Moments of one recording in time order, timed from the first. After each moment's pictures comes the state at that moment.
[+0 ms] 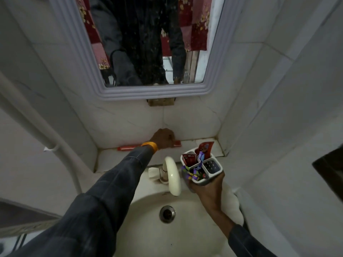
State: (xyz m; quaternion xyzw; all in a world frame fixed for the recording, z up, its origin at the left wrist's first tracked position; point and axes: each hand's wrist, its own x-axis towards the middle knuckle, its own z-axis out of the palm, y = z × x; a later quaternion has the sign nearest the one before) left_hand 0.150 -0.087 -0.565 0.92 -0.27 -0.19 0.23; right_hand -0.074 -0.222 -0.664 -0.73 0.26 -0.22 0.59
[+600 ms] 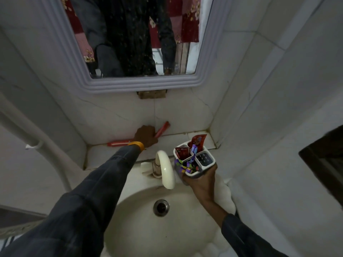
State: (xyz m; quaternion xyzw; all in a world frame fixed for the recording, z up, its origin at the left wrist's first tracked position) left_hand 0.156 -0.063 -0.594 0.95 -0.21 -0.14 0.21; right_hand -0.076 -0.217 -0.662 -0.72 0.25 -0.23 0.60
